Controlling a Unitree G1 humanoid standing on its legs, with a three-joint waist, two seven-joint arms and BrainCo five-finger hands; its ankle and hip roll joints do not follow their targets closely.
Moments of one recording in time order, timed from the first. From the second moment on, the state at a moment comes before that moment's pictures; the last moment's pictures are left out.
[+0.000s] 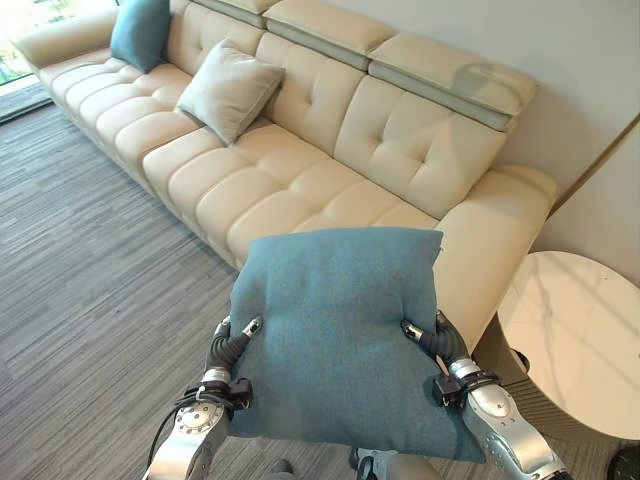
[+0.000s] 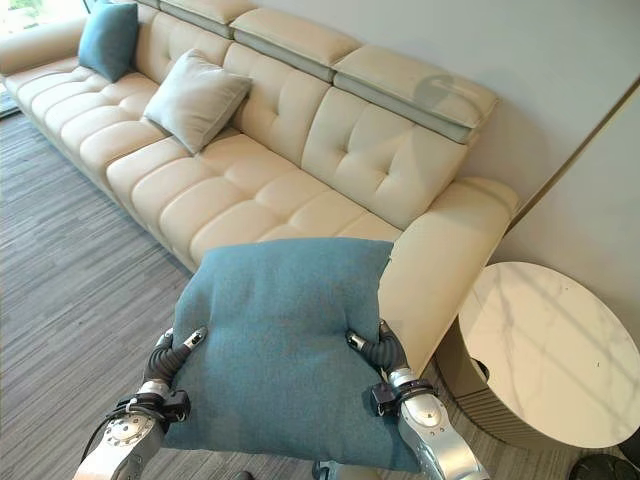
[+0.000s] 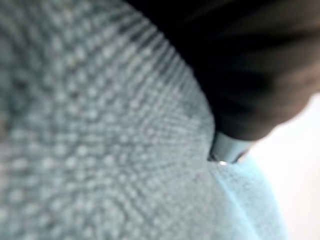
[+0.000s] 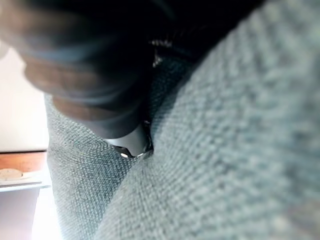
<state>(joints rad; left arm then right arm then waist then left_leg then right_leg) 0.18 0.40 -0.20 0.04 -0.41 -0.03 0.24 0.07 -0.41 0.37 0.04 0.37 -0.08 -0.10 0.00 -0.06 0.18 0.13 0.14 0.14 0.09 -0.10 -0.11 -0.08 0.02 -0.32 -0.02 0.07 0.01</state>
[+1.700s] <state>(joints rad) 0.22 0.37 -0.19 0.02 -0.41 -0.03 0.25 0.11 -0.42 0.35 0.07 0.37 -0.08 -0.09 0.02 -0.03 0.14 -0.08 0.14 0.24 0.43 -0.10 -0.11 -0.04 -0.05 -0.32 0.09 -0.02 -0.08</state>
